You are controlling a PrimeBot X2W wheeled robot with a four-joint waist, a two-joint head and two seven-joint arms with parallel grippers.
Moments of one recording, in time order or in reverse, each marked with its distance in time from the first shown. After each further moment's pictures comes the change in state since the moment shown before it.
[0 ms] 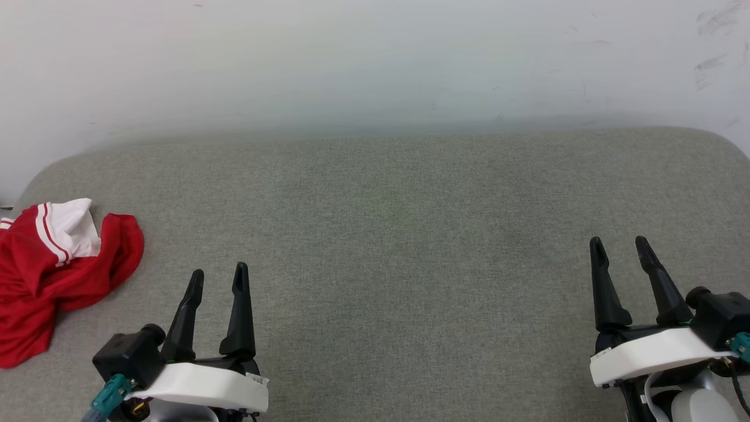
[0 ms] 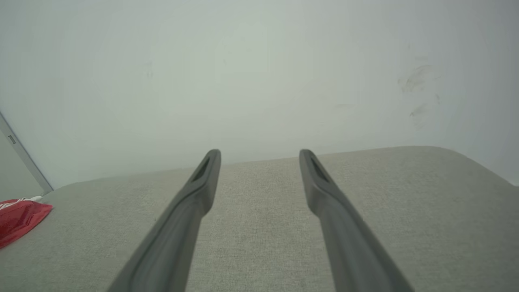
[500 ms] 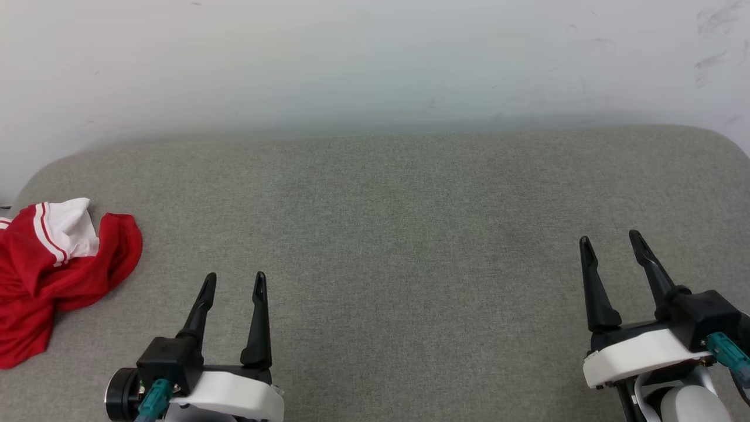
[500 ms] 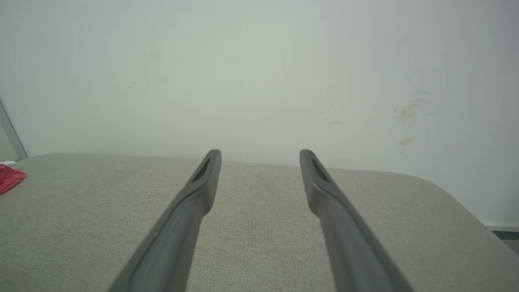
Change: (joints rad) left arm 0.003 0.064 -0.106 0.010 0.173 0.103 -0.036; right arm -0.009 0.000 0.009 0.000 -0.183 0.000 -0.037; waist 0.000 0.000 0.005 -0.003
